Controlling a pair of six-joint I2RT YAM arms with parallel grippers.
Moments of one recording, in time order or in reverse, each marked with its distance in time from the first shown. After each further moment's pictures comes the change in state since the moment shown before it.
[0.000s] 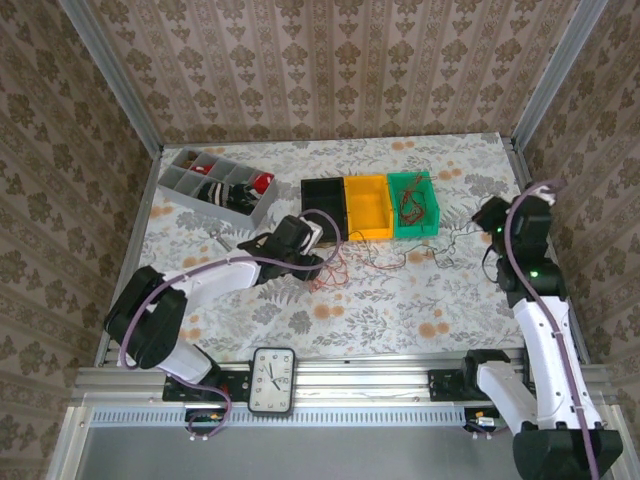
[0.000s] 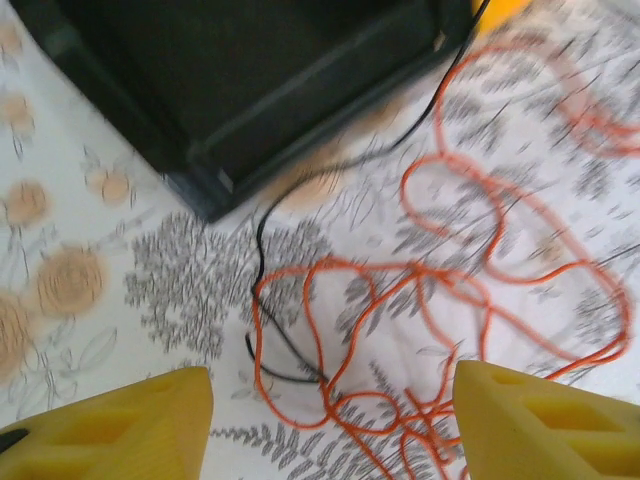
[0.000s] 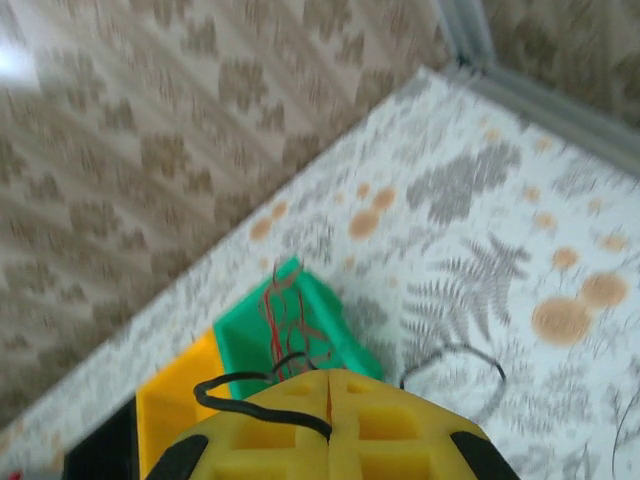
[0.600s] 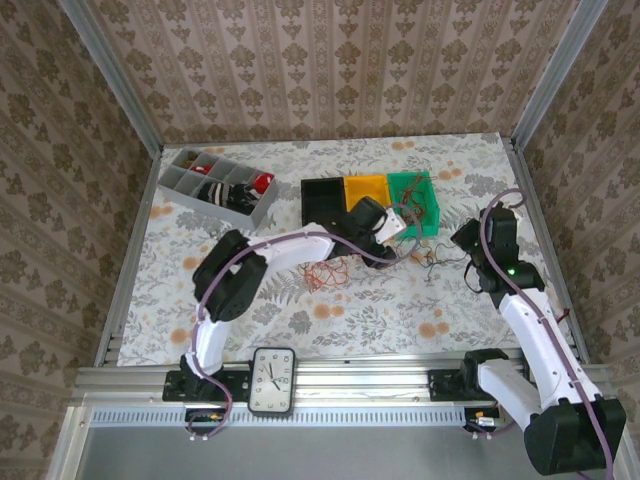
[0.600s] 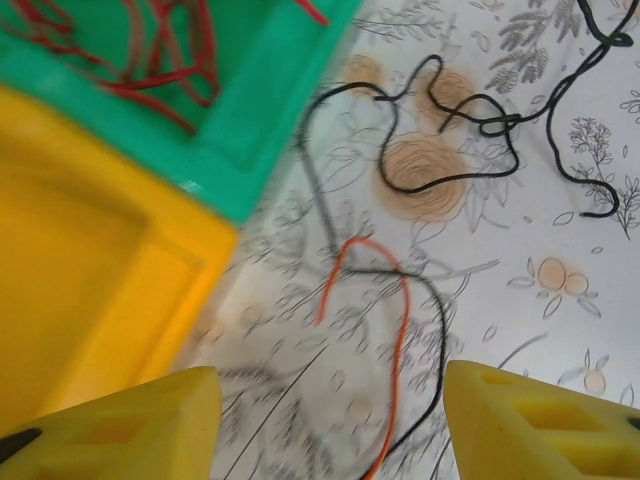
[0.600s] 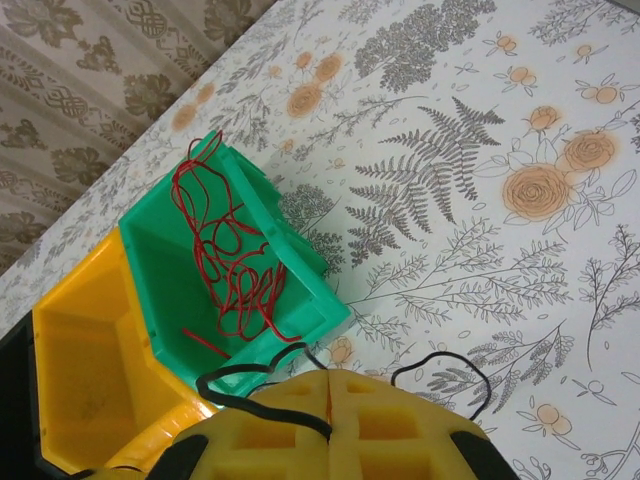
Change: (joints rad) left arm -0.204 0.573 0.625 0.010 0.180 0.253; right arm 0.072 0.068 -0.126 0.004 0.041 0.060
